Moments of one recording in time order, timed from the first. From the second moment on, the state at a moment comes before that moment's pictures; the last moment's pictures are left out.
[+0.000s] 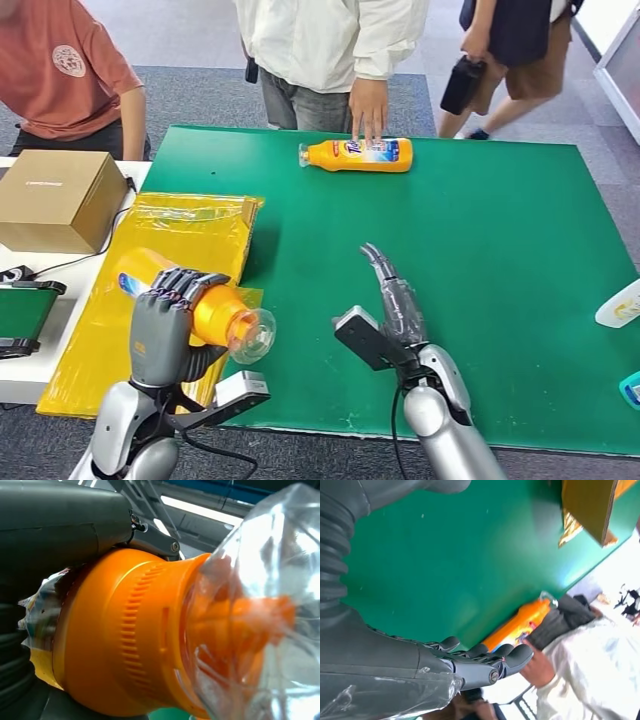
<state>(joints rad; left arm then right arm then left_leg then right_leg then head) 0.10 0.01 -0.53 -1.86 -1.24 0.48 -0.04 -0.20 0.10 0.35 -1.28 0.81 -0.33 -0.17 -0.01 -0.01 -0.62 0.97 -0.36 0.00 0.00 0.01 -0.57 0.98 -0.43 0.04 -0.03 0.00</state>
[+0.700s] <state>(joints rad) -0.10 0.02 -0.43 -1.22 -1.34 0.39 -0.01 -0.22 0.10 0.44 -1.51 0.70 -0.20 -0.24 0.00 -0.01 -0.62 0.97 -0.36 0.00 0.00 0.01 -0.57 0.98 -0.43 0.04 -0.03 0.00</state>
